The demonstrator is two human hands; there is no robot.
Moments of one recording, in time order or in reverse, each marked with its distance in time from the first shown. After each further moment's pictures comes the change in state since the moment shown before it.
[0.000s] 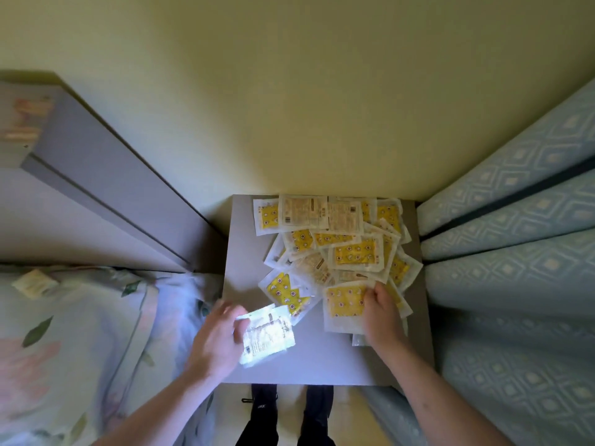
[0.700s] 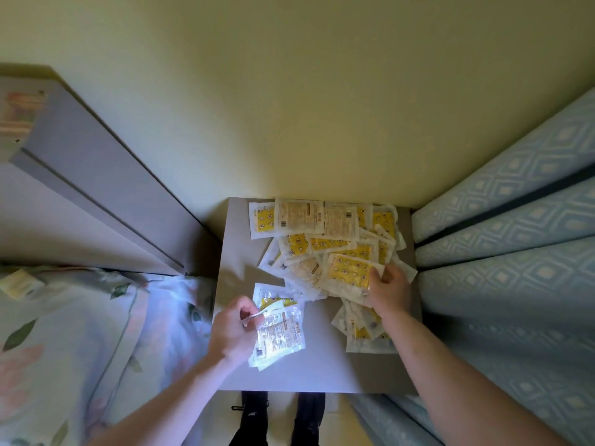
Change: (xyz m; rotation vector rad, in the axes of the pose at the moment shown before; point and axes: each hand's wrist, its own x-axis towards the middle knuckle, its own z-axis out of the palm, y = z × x) left_hand 0.022 0.035 0.019 -0.398 -0.041 -0.228; right_hand 0.062 -0.009 -0.013 -0.120 0.198 0.080
